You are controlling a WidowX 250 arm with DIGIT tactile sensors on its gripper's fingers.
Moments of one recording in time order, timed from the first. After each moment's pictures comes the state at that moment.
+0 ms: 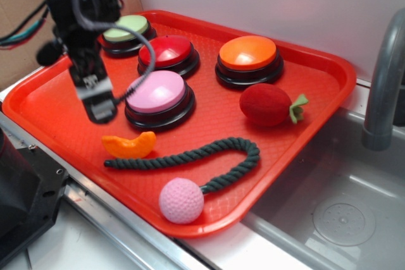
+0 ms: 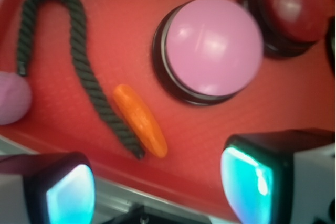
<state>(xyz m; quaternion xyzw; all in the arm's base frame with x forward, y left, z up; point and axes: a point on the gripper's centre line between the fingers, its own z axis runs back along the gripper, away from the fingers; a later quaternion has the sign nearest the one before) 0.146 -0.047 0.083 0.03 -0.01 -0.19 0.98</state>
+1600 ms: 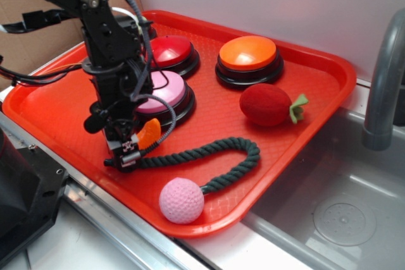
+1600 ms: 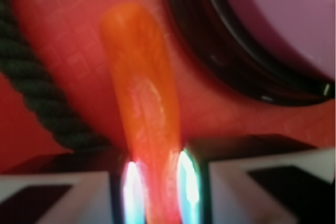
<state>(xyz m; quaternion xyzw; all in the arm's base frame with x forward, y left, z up) 0.147 -0.044 0.023 0.00 0.05 -0.13 0.99</state>
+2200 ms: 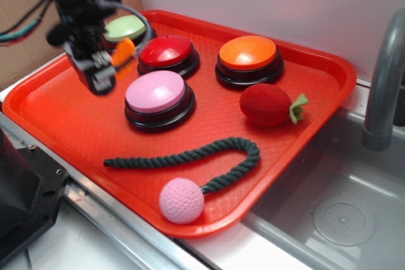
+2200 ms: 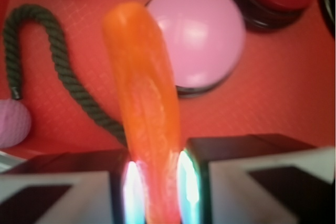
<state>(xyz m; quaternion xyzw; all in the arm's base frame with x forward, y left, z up) 0.153 -0.020 0.117 -0.02 0.02 -0.07 1.00</state>
